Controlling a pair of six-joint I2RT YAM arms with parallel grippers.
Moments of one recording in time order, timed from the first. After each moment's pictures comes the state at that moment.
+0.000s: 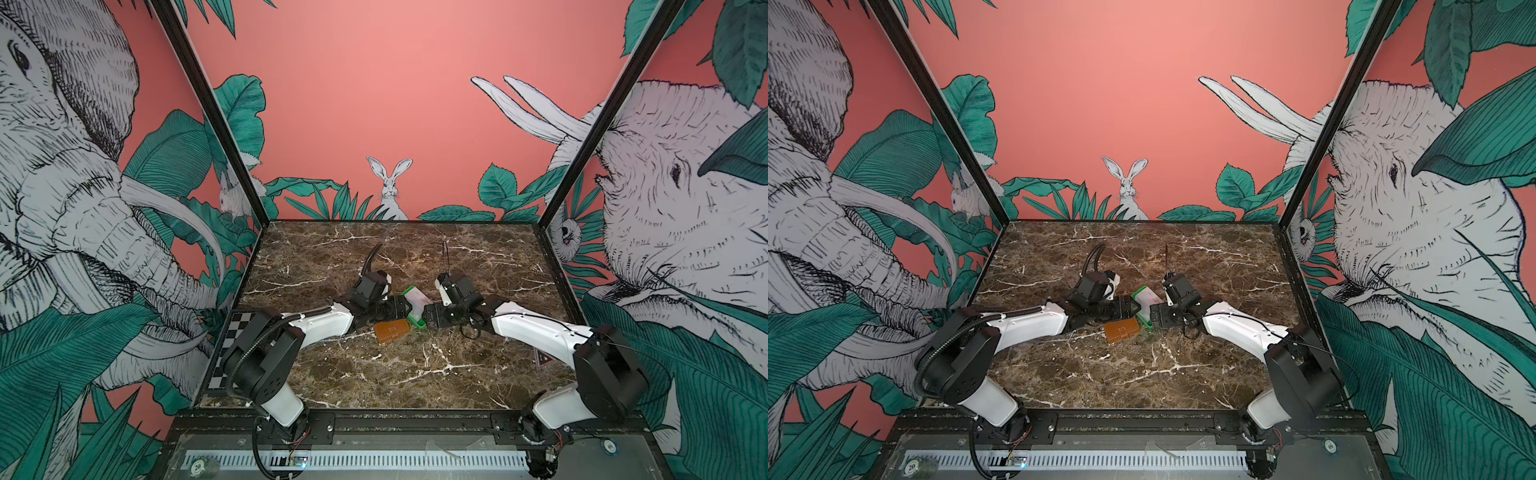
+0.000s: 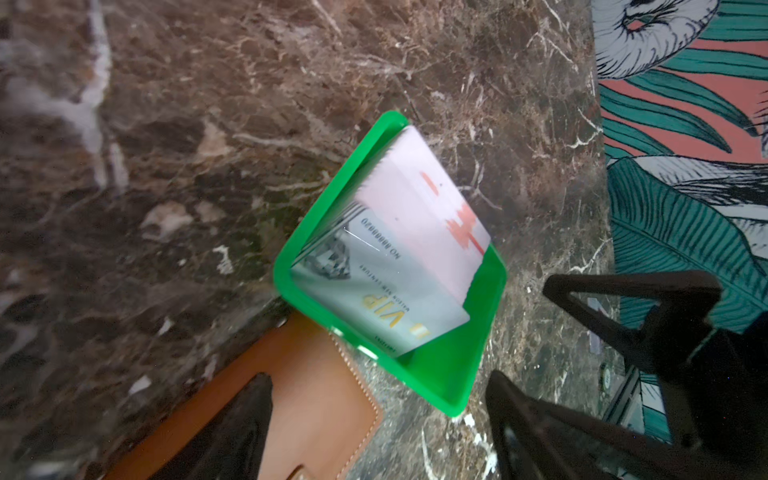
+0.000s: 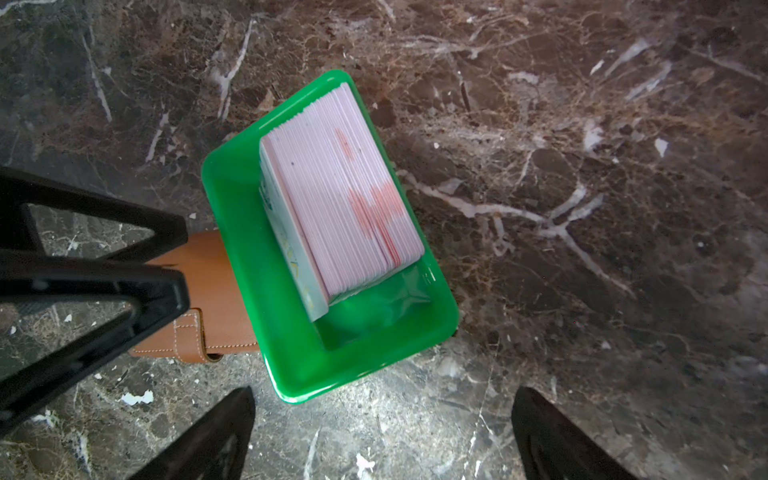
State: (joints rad) left arm -0.67 1.63 0.85 0.01 0.30 -0.72; right arm 0.66 1.48 0.88 -0.37 -0.03 0.40
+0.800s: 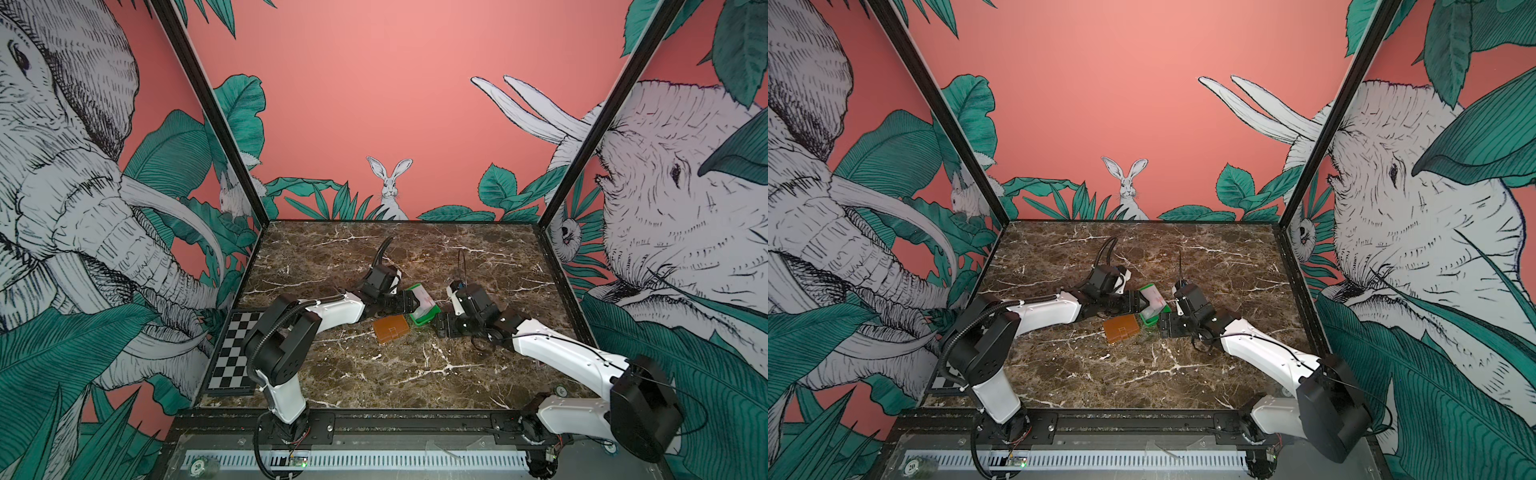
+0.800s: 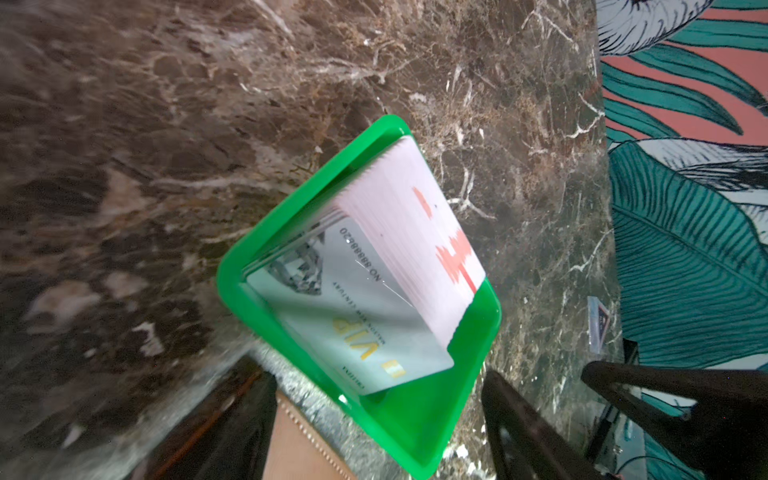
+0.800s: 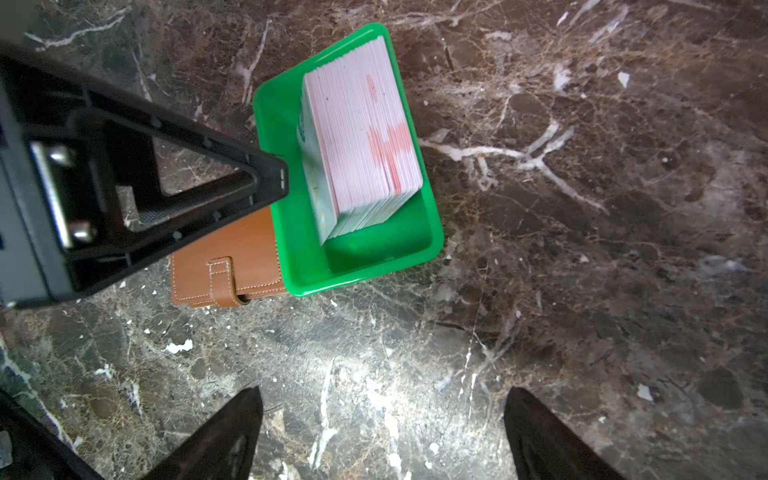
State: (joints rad) left arm -0.68 1.71 0.96 -0.06 0.32 -0.66; right arm 0.68 1.25 0.73 -0.40 -0.06 0.47
